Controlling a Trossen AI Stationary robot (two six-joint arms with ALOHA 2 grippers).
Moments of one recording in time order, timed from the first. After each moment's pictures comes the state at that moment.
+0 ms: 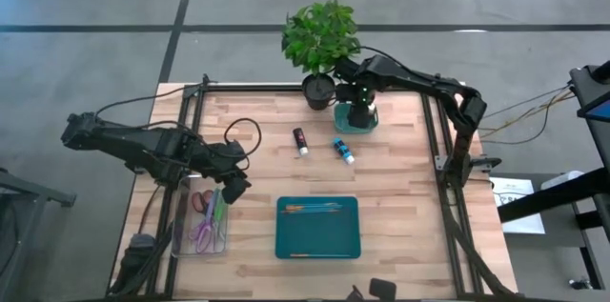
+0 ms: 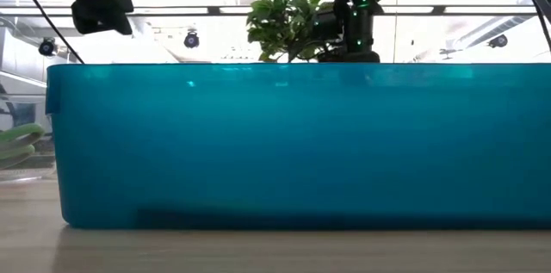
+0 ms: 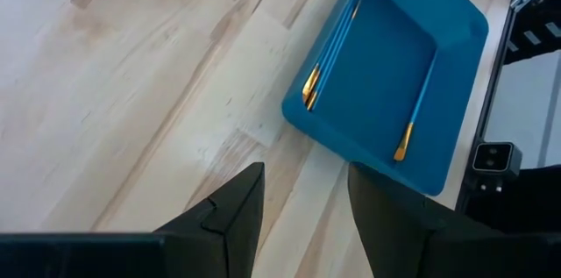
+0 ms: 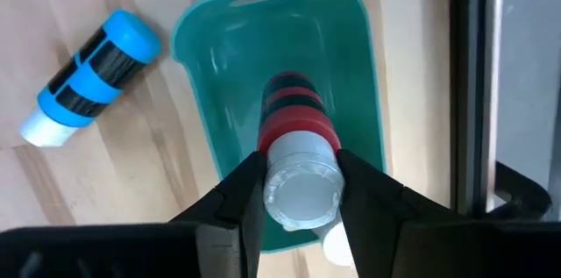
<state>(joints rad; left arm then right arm) -0.19 1.04 0.93 -0.83 -0.03 -0.79 -0.57 1.86 1.60 -1.16 0.05 -0.37</state>
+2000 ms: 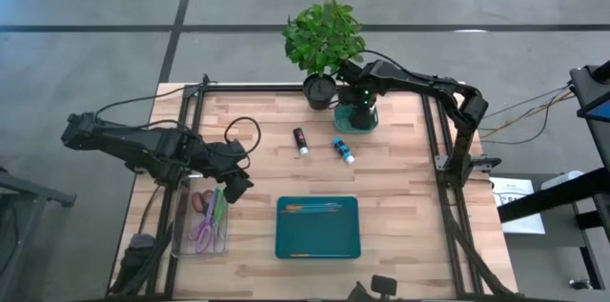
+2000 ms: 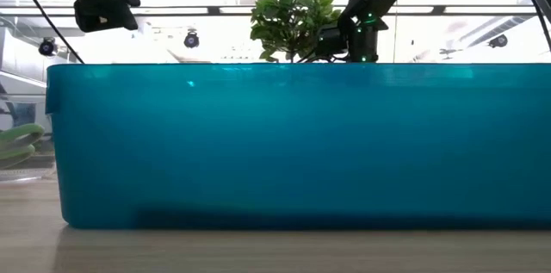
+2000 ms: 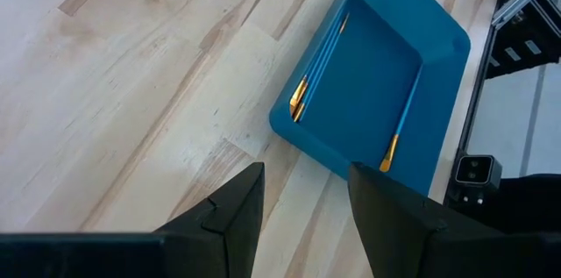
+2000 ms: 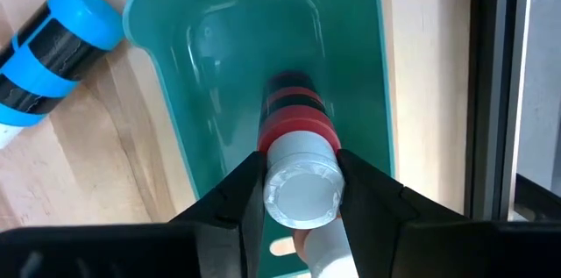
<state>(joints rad) -0.19 1.04 0.93 -0.79 -0.03 -0.81 -0.61 1.87 1.48 -1.04 0.04 -0.42</state>
